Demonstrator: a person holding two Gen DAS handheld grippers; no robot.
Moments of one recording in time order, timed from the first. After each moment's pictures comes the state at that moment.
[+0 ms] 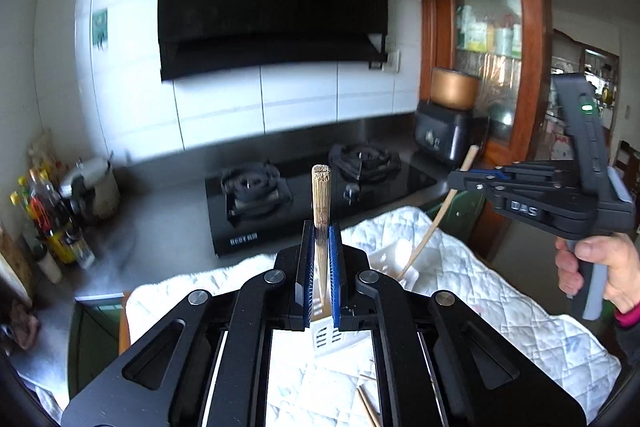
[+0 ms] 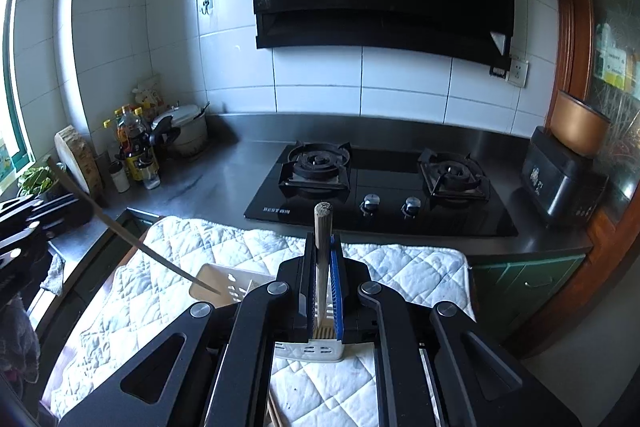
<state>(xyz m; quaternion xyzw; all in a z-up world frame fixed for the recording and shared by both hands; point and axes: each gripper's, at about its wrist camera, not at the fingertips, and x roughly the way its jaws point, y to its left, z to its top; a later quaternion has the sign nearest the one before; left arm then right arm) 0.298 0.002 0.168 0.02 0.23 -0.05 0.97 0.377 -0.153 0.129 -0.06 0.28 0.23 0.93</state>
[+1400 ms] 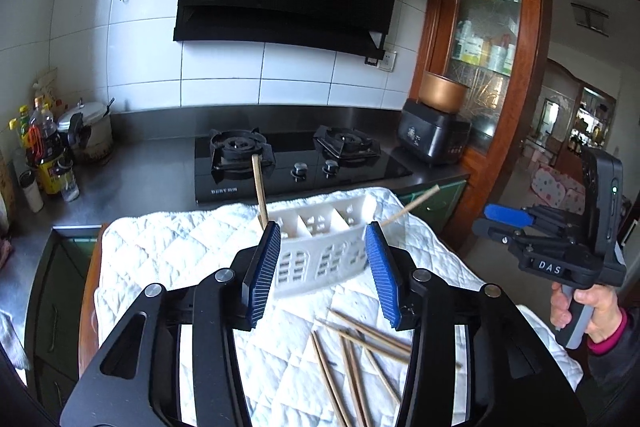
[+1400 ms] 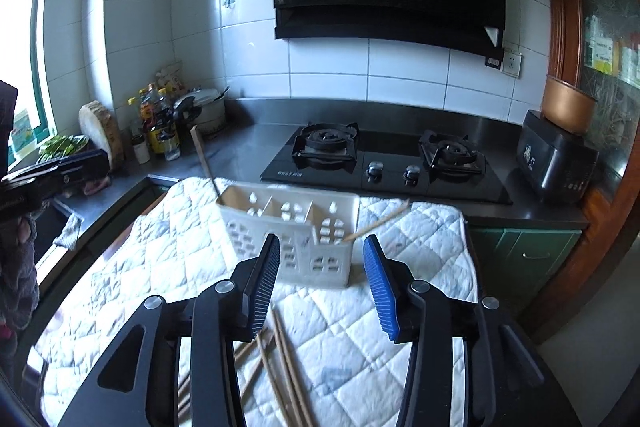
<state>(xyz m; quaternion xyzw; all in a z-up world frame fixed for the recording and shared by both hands) 0.203 0.011 0.124 -0.07 0.24 -0.07 0.97 0.251 -0.205 0.072 -0.06 0.27 0.26 0.93</state>
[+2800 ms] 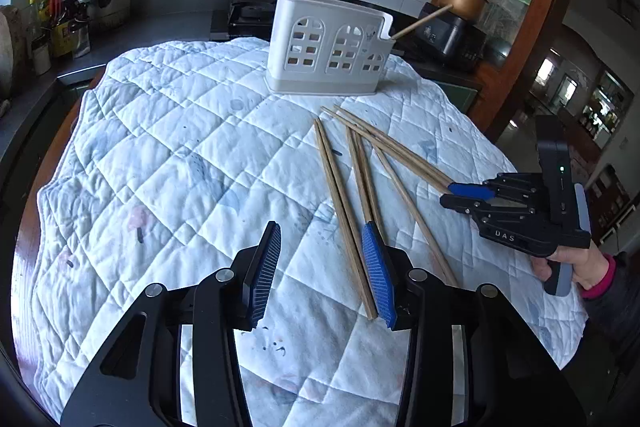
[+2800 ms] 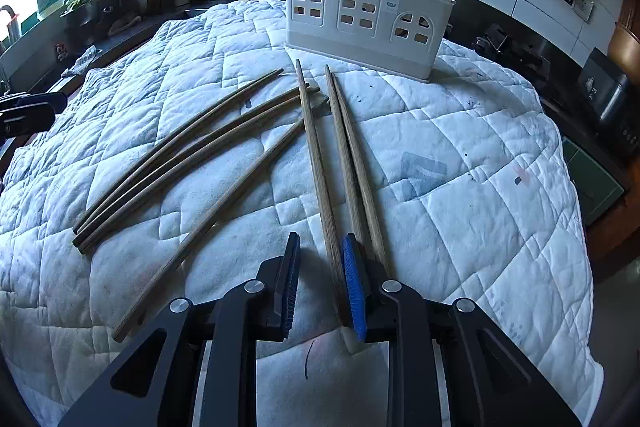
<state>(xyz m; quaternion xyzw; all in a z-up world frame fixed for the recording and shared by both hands) 0.104 -0.002 -0.057 -0.10 0.38 -0.06 0.92 0.203 -0.186 -0.125 -0.18 0.40 0.30 0.84</state>
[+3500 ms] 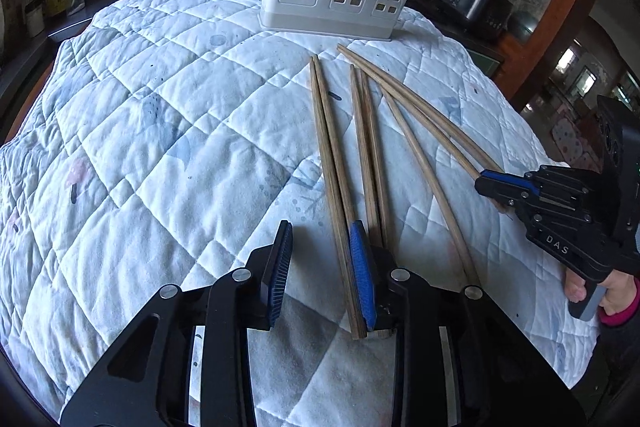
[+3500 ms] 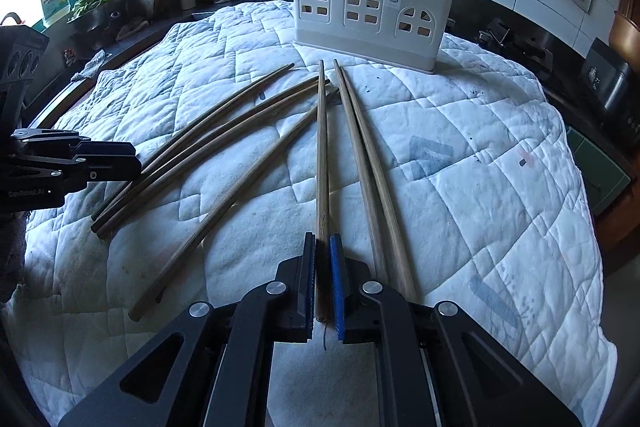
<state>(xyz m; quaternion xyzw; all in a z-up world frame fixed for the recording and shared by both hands) 0.140 -0.030 -0.105 -0.12 0.45 -0.03 0.89 0.187 -0.193 -0.127 -0.16 0.41 0.31 0.84</state>
